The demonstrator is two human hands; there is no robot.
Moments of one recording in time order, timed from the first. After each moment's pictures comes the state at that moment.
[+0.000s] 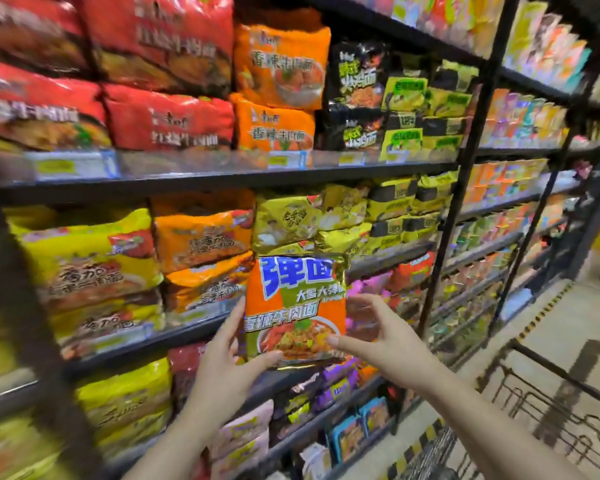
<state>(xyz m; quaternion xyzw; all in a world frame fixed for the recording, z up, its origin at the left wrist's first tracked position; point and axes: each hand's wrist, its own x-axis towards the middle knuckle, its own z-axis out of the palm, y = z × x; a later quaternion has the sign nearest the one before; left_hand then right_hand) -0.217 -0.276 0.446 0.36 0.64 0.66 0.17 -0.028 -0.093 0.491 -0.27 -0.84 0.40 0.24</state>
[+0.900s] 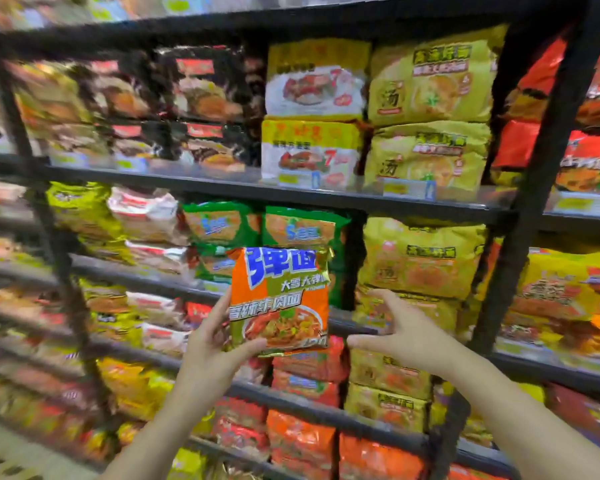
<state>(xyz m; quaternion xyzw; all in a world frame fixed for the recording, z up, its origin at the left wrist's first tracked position) -0.275 -0.863 0.481 0.12 0.72 0.66 -0.19 -0.305 -0.561 0.535 0.12 -0.94 0.31 0.03</state>
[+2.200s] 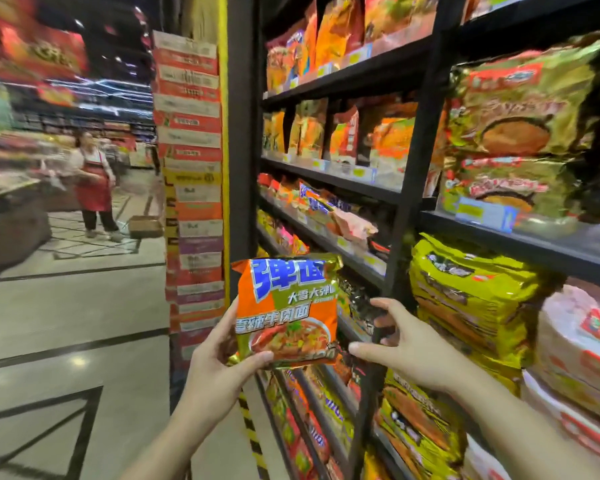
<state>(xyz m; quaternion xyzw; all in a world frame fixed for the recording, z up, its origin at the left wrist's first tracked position) -0.372 -1.496 0.461 -0.20 0.67 0.55 -0.45 -0.601 -1.312 0.542 0.47 -0.82 0.30 -0.12</state>
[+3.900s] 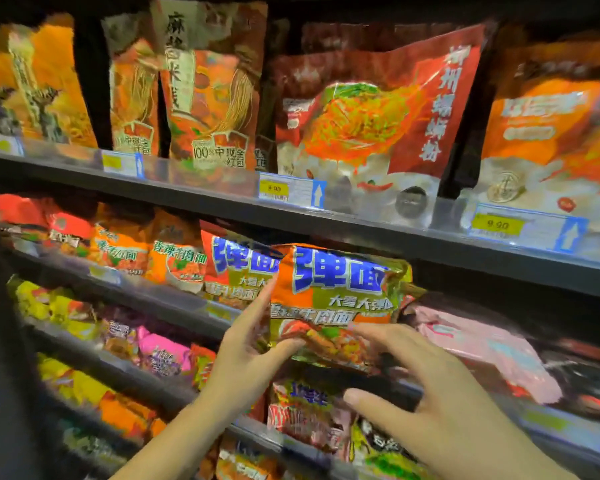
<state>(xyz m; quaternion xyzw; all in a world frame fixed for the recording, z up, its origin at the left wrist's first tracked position) -0.853 -1.998 0.495 0.18 0.71 0.64 -0.23 -0.784 -1.740 0.555 0.25 -0.90 0.33 0.14</state>
